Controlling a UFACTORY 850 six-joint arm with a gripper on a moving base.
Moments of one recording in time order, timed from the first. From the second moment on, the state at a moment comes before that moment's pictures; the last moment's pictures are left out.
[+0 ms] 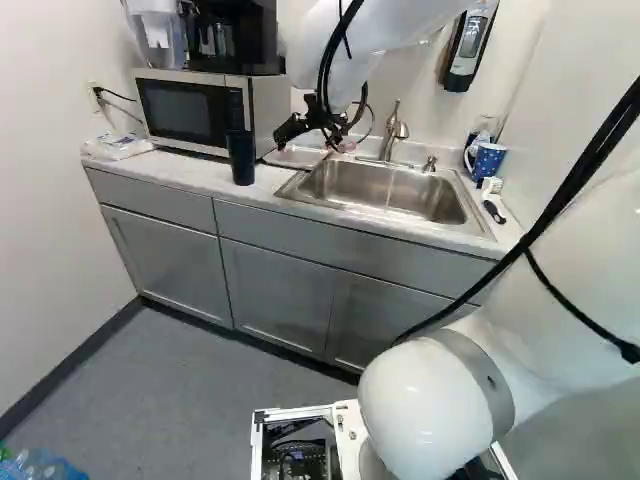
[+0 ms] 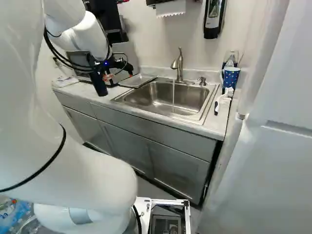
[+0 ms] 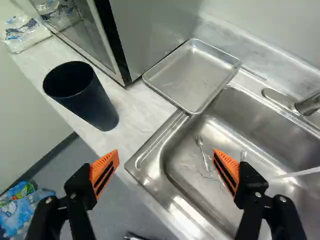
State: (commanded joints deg) arm 15.0 9.8 -54.3 -1.8 -18.0 0.0
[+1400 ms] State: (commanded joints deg) arm 25.1 -2.0 -59.4 -0.4 -9.1 0.0
